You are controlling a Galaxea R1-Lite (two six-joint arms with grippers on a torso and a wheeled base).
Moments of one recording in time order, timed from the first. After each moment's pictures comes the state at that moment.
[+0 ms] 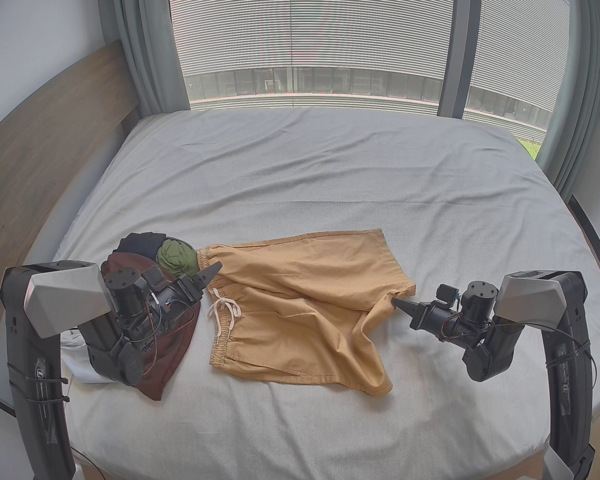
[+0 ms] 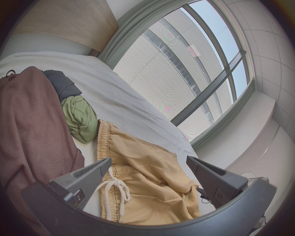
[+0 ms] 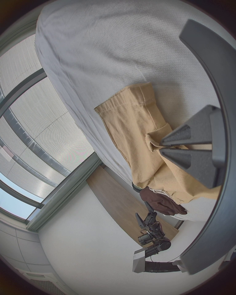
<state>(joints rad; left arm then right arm) -0.14 2.37 -0.76 -1.55 -0.30 -0.66 0.17 2.57 -0.89 -1.54 0.55 0.47</state>
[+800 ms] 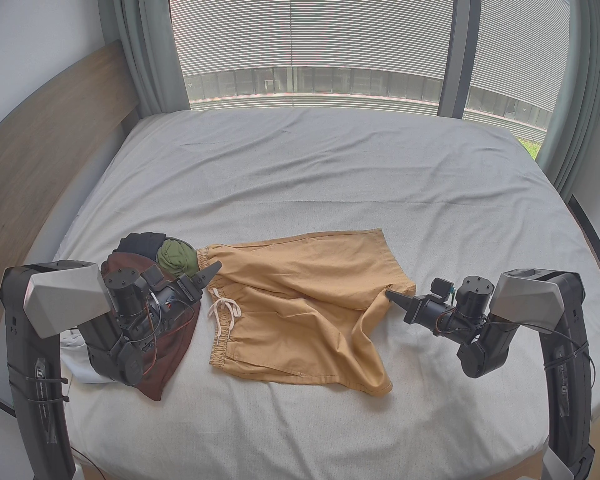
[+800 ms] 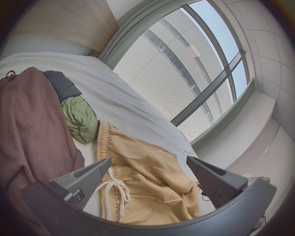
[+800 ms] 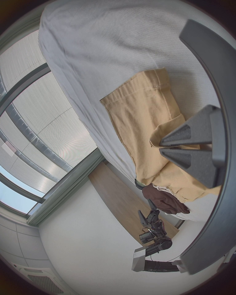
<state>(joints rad) -0.14 2.37 -0.76 -1.55 -0.30 -0.66 0.19 2.58 -0.95 -1.54 0.55 0.47</state>
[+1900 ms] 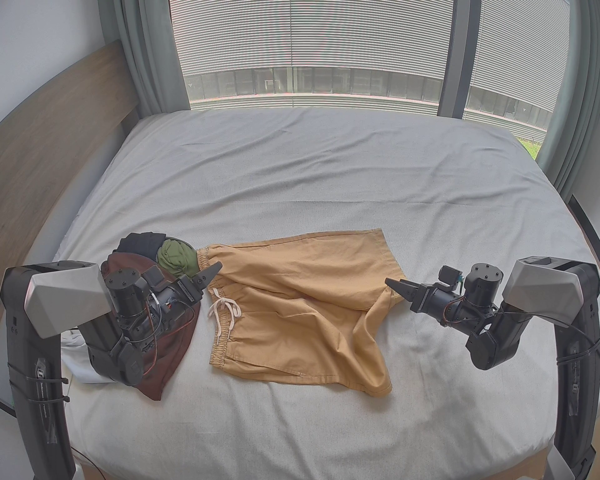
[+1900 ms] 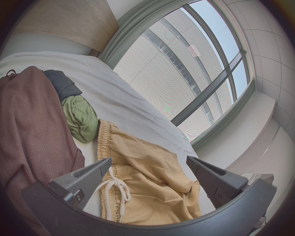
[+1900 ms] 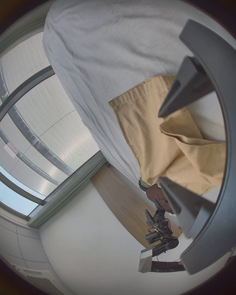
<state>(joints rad) -0.14 2.37 -0.76 -1.55 -0.30 -0.66 0.19 2.46 -0.90 -1.47 0.51 0.47</state>
